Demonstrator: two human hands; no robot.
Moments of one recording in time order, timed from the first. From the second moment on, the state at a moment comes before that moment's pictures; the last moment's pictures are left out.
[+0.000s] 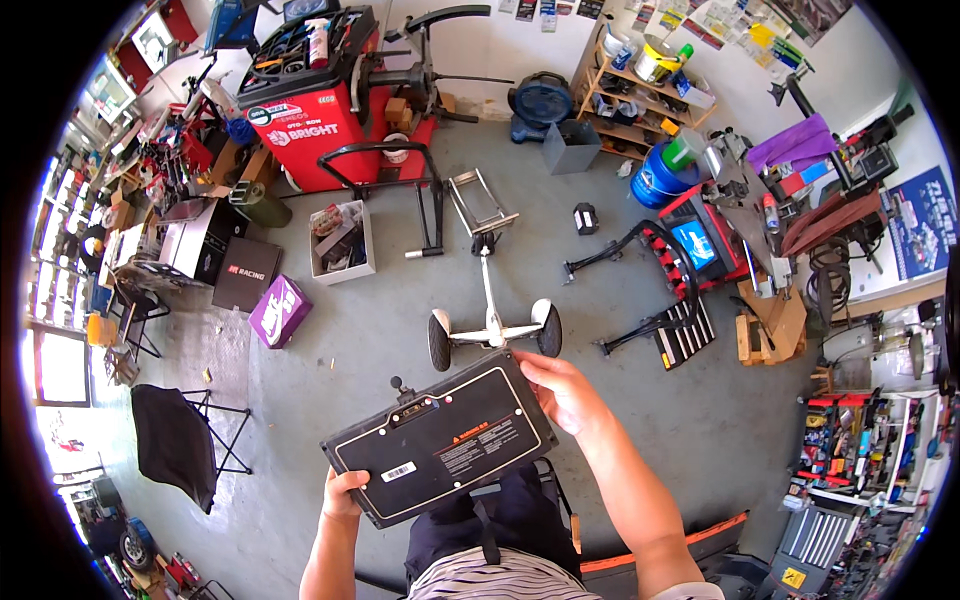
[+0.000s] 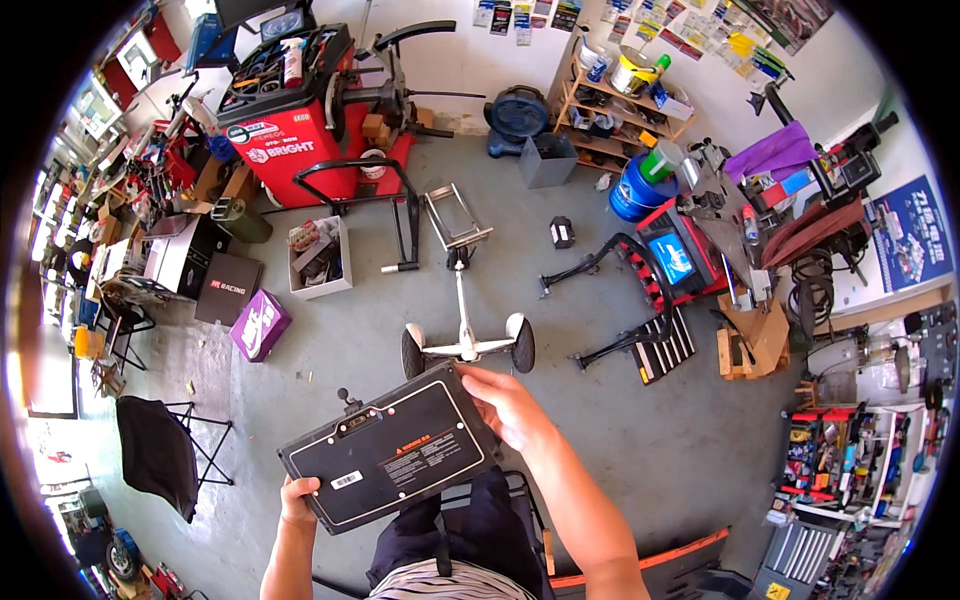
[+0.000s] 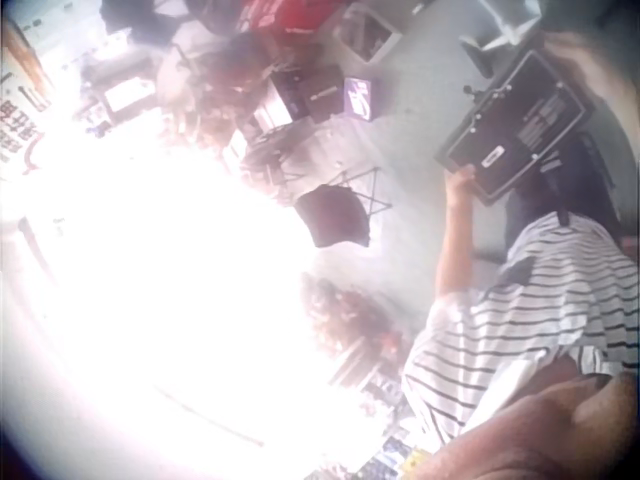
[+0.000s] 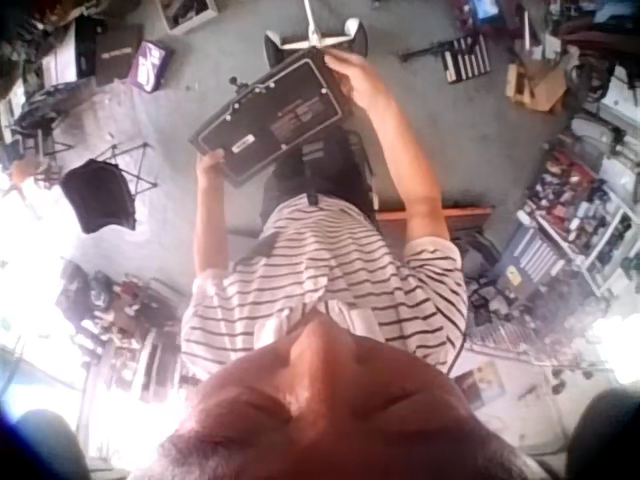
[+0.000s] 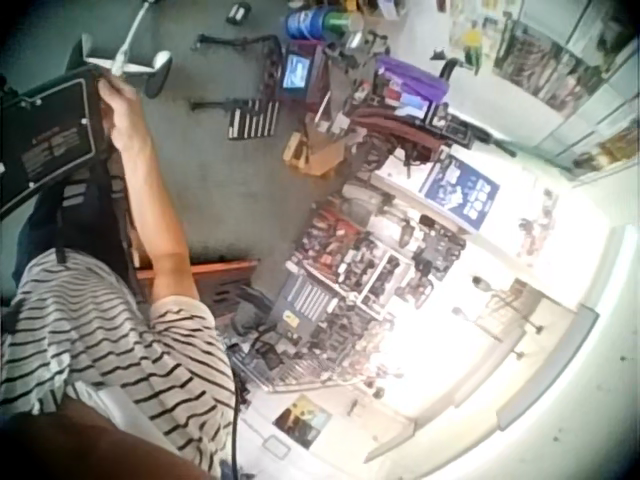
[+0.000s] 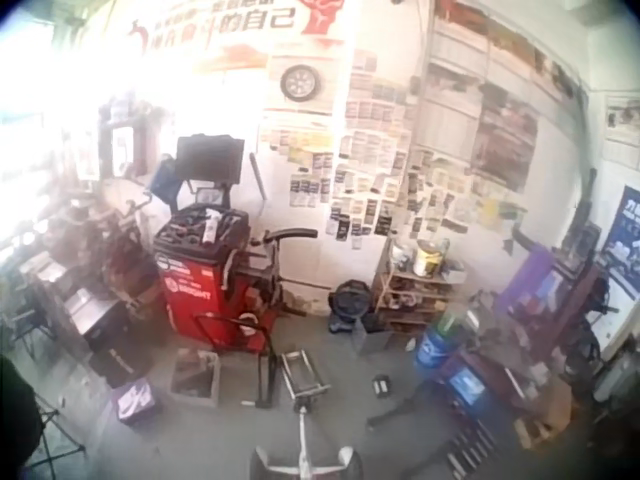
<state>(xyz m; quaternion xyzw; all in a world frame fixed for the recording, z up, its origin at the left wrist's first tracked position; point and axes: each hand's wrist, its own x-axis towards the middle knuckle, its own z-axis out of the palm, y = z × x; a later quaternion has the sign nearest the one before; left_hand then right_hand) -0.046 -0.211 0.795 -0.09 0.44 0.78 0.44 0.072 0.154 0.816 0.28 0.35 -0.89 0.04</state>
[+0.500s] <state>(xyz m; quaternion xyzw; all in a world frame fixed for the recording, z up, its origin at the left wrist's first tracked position) -0.096 -0.287 0.803 -0.11 0.50 0.81 0.28 0.004 0.117 0.772 0.22 0.45 -0.85 0.18</state>
